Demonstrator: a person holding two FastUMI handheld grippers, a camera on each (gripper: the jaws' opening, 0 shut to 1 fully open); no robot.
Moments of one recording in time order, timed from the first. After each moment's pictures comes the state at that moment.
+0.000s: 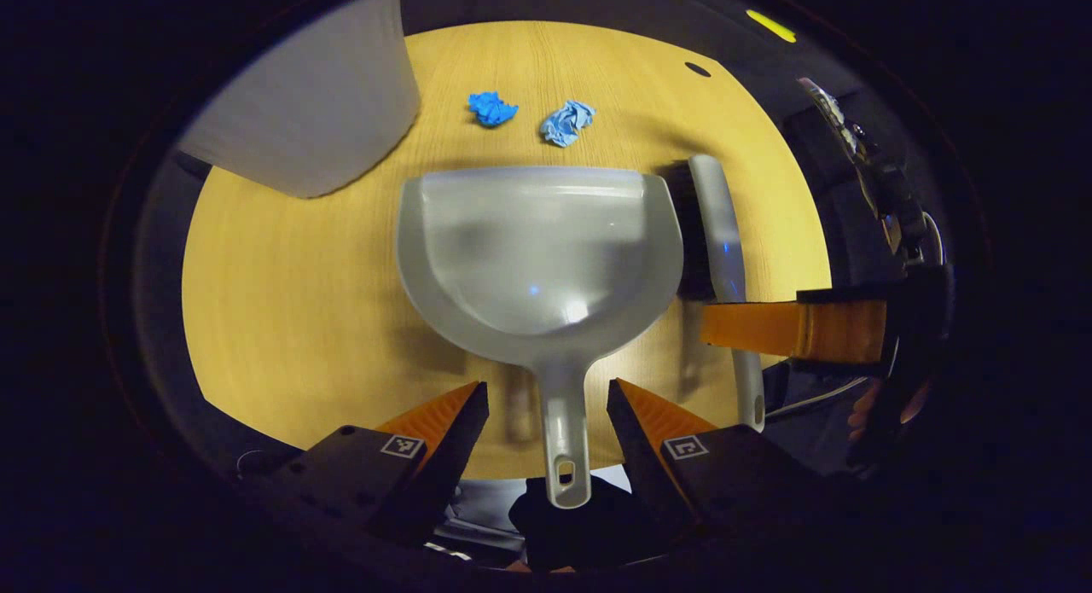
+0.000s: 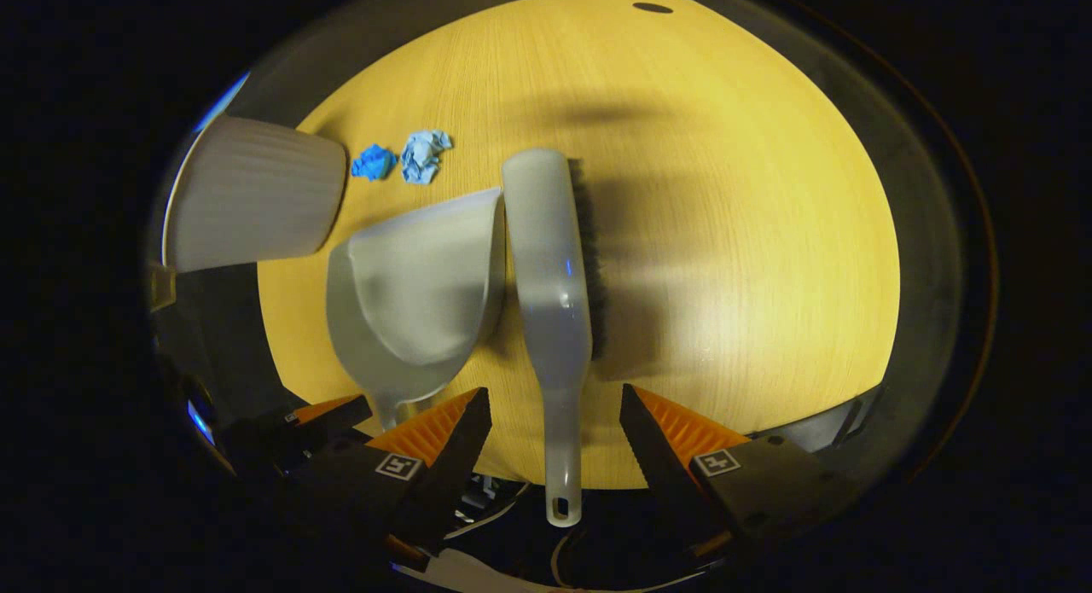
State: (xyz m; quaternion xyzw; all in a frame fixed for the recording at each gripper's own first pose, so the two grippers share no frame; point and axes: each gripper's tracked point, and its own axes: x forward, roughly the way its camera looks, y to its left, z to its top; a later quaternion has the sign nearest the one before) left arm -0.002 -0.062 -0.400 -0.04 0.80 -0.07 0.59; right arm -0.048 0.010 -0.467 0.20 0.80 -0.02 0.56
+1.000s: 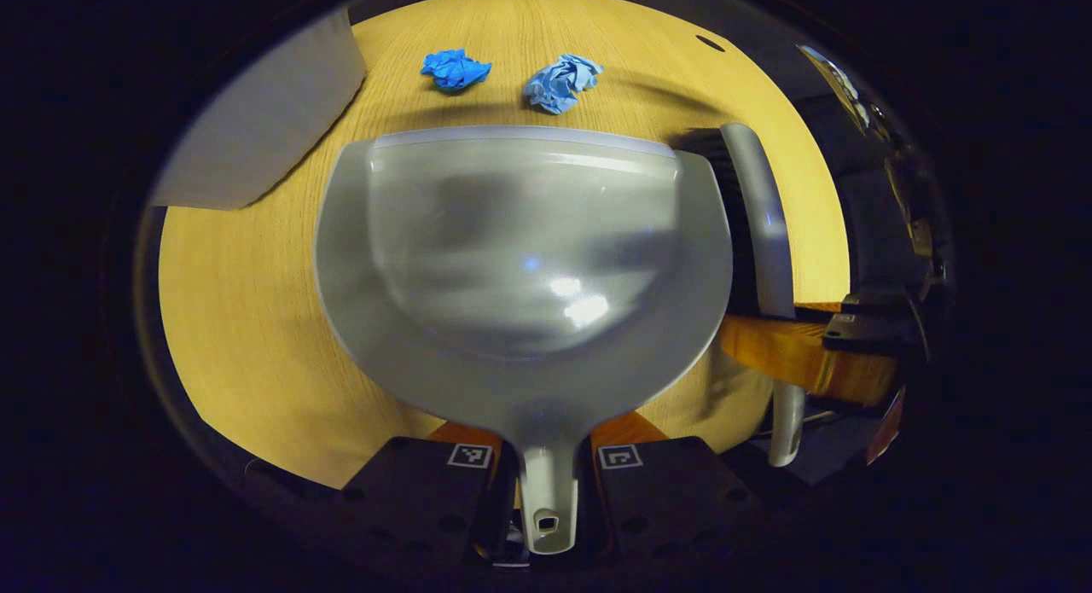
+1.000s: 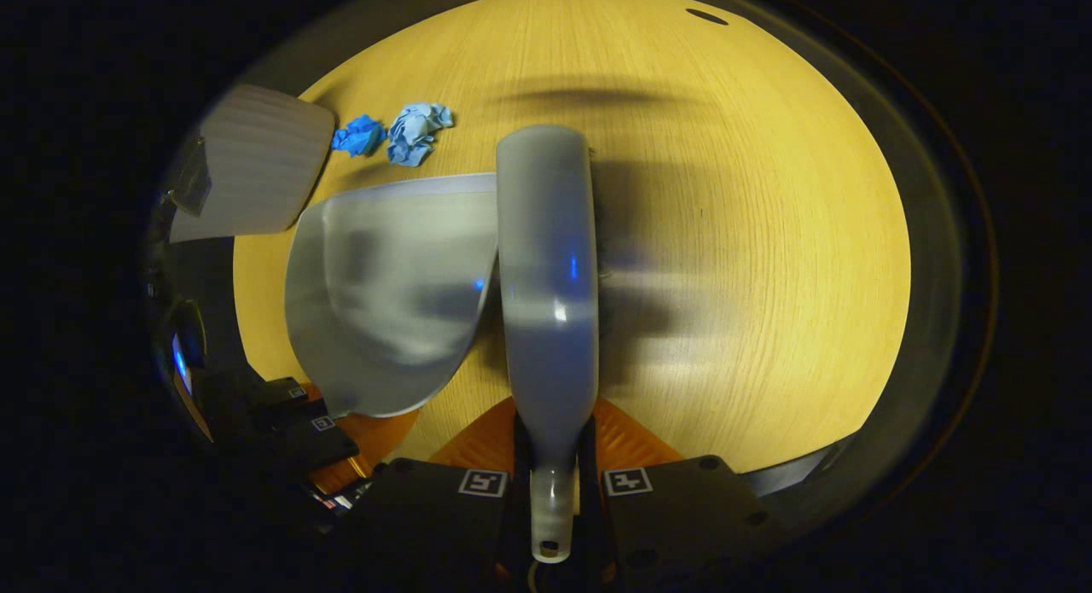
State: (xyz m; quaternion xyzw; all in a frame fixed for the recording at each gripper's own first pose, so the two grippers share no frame) left arm 0.015 -0.061 -0.439 -0.03 0.82 -0.12 0.57; right arm -0.036 0.006 -0.493 0.14 0.81 0.03 0.57
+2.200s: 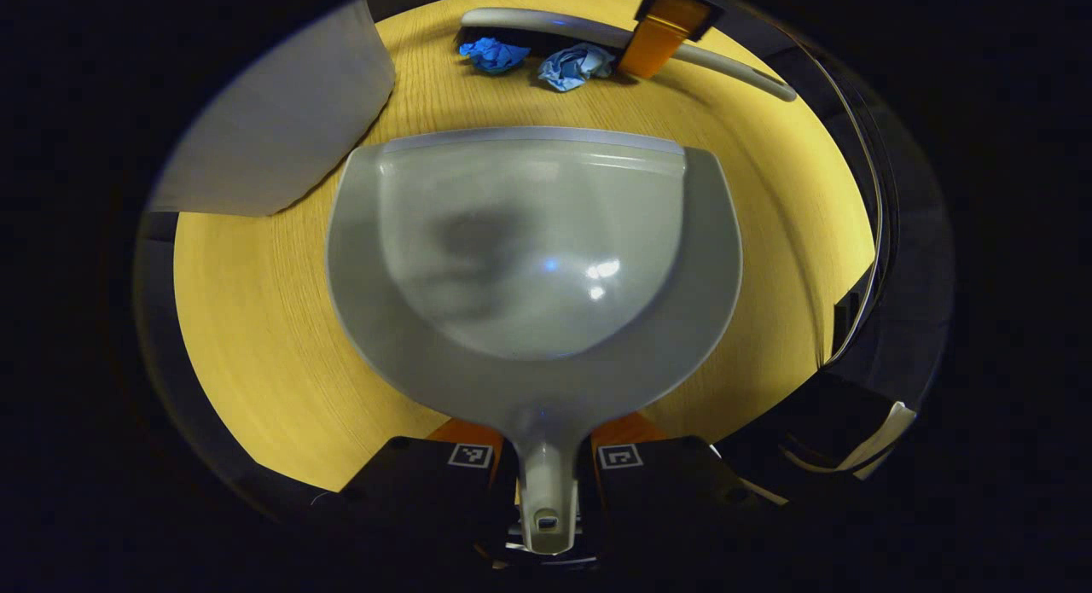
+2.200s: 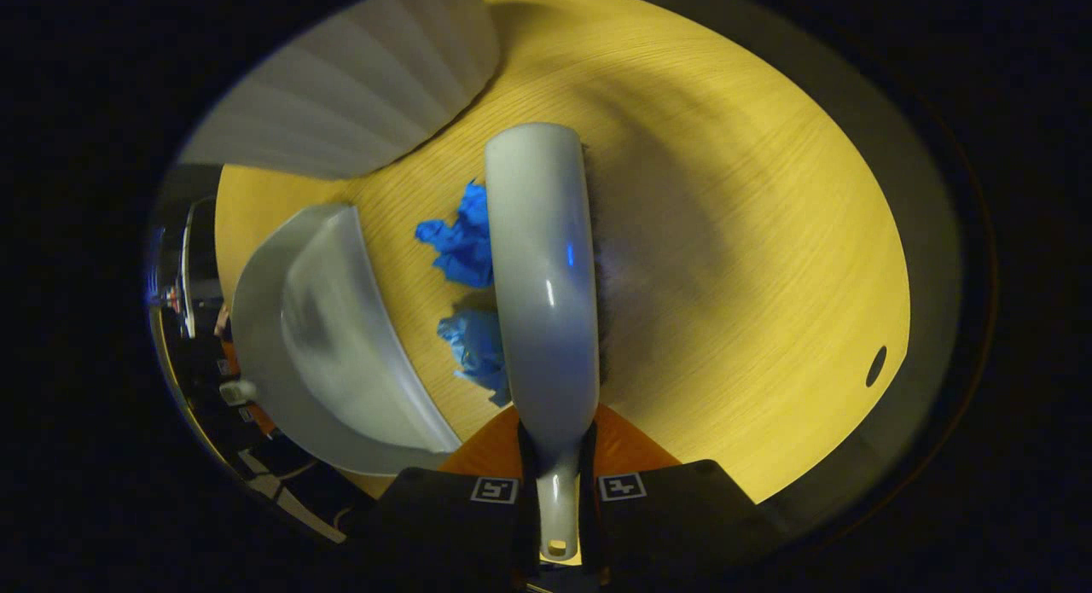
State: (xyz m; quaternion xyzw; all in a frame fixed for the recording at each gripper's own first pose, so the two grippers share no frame) left arm -0.007 0.015 -0.439 0.06 0.81 -0.16 0.56; right arm 0.139 0.037 -0.549 -0.20 0.77 0.34 0.50
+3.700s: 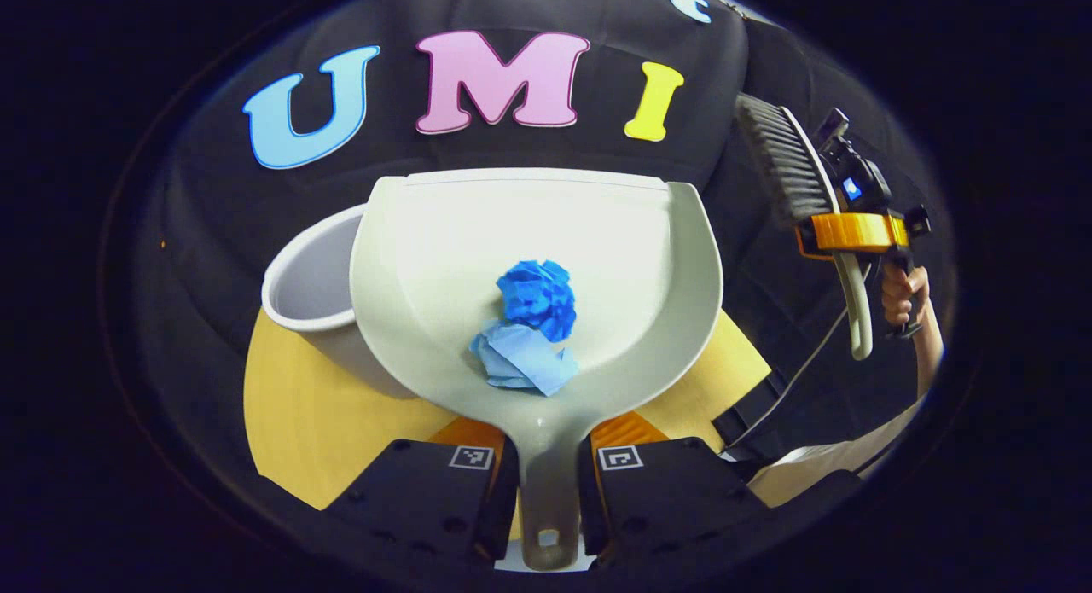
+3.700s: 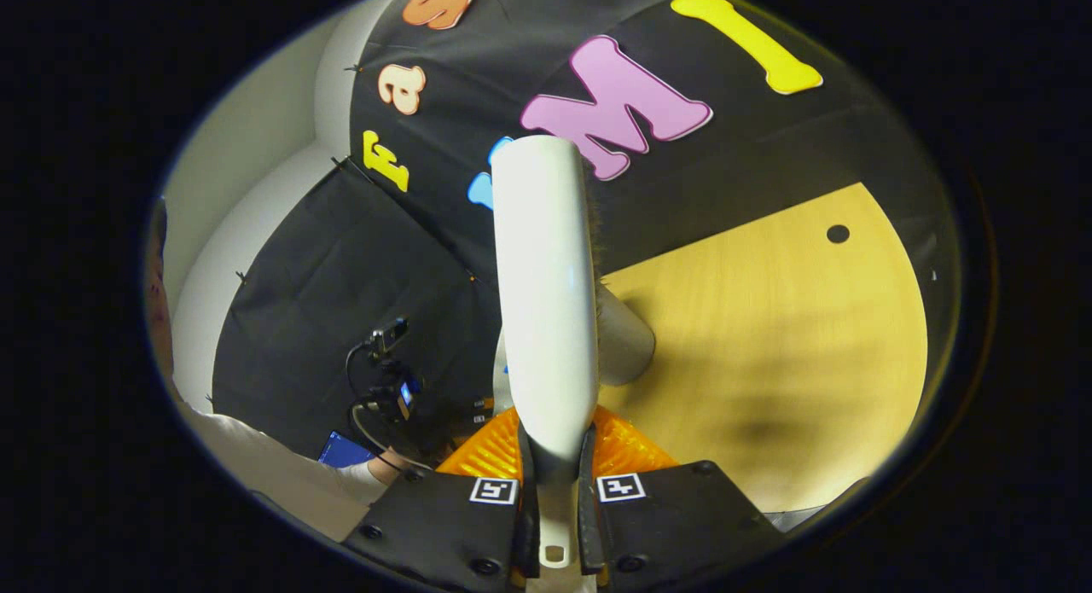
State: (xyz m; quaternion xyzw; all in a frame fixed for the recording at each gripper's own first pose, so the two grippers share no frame) left arm 0.093 0.052 -0.235 0.03 0.51 -0.18 0.84; right arm 0.042 0.089 -0.531 0.39 0.40 0.28 0.78
